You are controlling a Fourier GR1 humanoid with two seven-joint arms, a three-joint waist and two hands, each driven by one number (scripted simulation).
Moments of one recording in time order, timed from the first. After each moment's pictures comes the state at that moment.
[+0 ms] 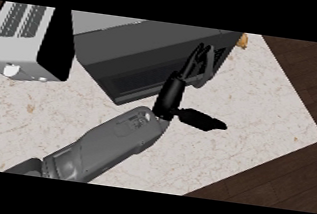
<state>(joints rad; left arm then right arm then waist) -0.92 0.01 -0.86 -0.79 0.74 0.68 -0.66 0.06 -0.50 -0.21 -1.77 -0.68 0.58 -0.35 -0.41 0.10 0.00</state>
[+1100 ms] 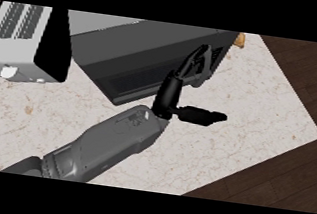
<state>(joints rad) -0.93 0.02 -0.89 -0.76 0.85 0.68 -0.73 0.02 -0.55 -0.20 -1.77 -0.77 0.61 -0.29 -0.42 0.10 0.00</state>
